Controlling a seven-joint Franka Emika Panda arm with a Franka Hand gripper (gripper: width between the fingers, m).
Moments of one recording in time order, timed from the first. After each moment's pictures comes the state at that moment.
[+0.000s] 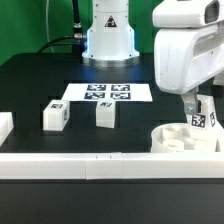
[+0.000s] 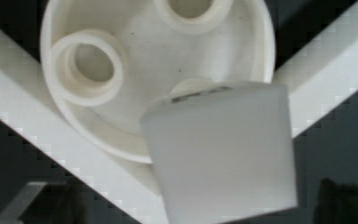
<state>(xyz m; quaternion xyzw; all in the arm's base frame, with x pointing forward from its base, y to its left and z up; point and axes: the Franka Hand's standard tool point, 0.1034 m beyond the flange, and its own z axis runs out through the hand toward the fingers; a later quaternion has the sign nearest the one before) 0.622 0.113 0.084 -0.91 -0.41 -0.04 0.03</state>
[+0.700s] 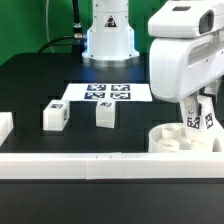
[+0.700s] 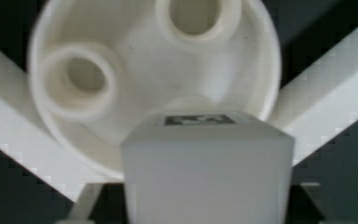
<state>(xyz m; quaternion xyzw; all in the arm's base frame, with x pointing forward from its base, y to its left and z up) 0.620 0.108 0.075 -0.92 -0.39 -0.03 0.03</state>
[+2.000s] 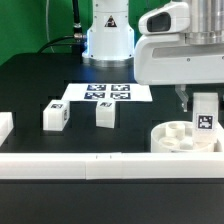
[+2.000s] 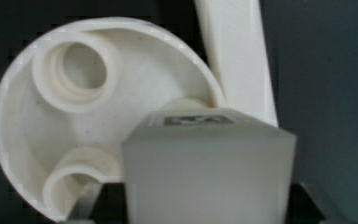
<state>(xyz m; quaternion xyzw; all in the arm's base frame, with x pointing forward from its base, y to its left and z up) 0.620 0.114 0.075 -0.99 0.16 -0.01 0.06</state>
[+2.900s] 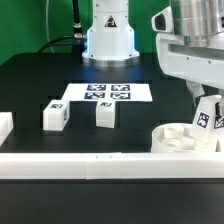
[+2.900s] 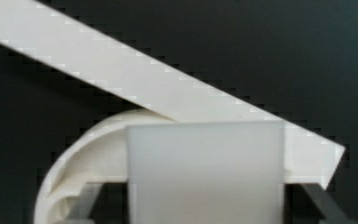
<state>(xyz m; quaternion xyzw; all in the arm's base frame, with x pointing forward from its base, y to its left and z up) 0.617 0.125 0.072 -0.82 0.56 0.03 0.09</state>
